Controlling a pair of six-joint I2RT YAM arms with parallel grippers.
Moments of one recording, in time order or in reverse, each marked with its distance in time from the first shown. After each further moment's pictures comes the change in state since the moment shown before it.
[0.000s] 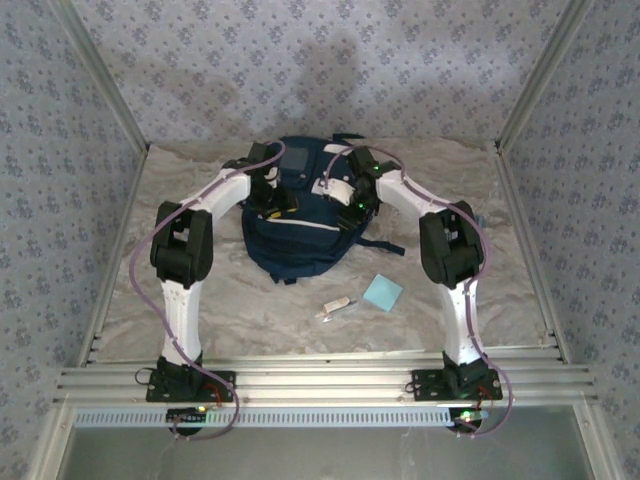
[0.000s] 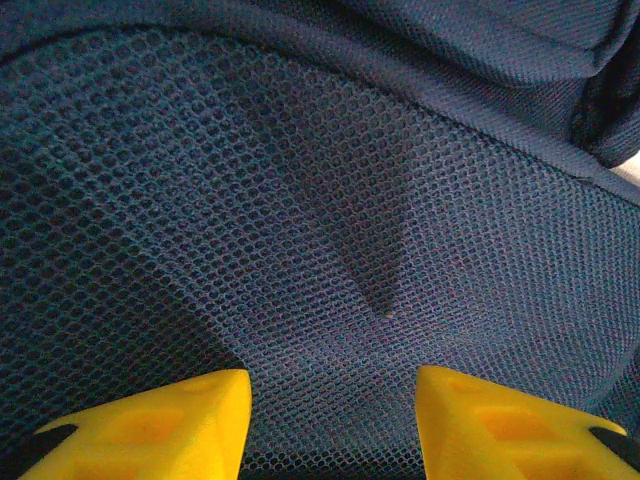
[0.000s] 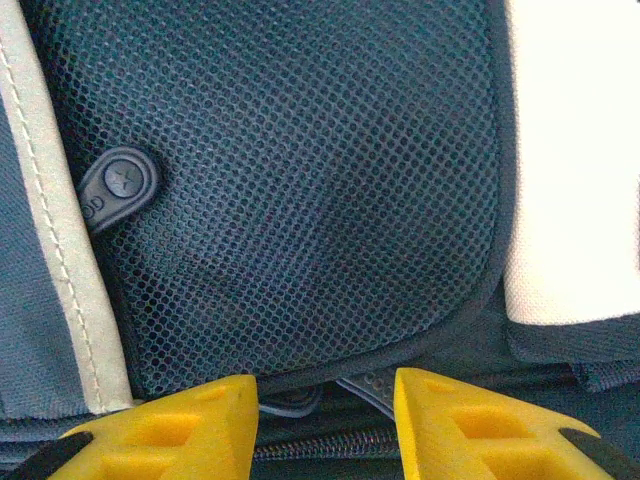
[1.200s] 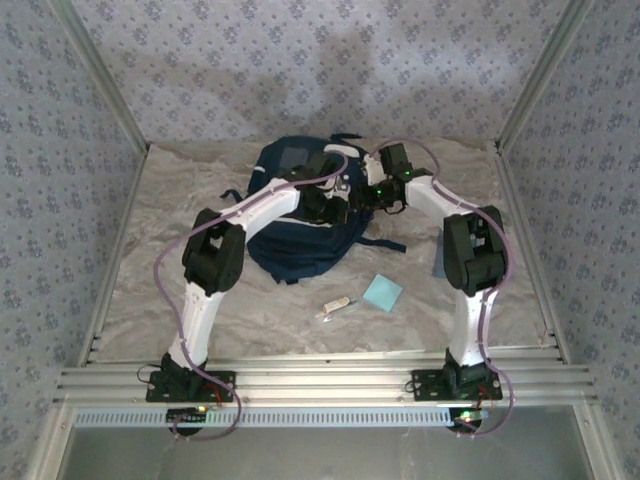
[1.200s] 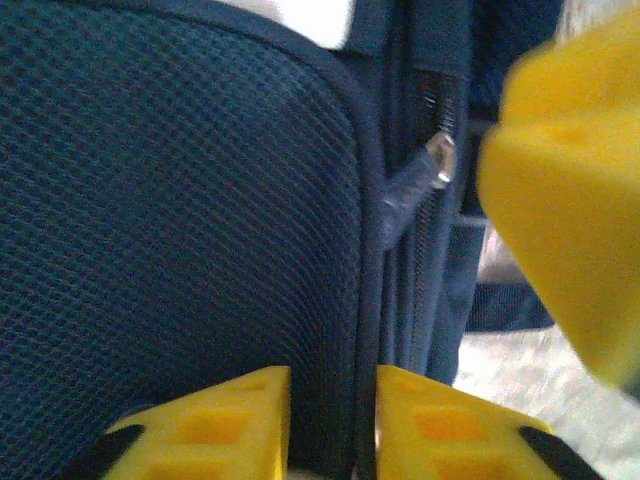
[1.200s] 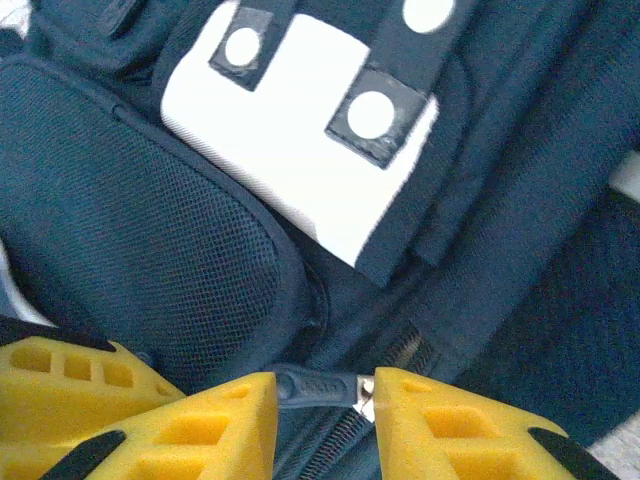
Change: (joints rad) left arm -0.283 0.064 0.152 -0.008 -0.002 0.055; right arm -0.139 -0.149 -0.224 0.302 -0.264 0.830
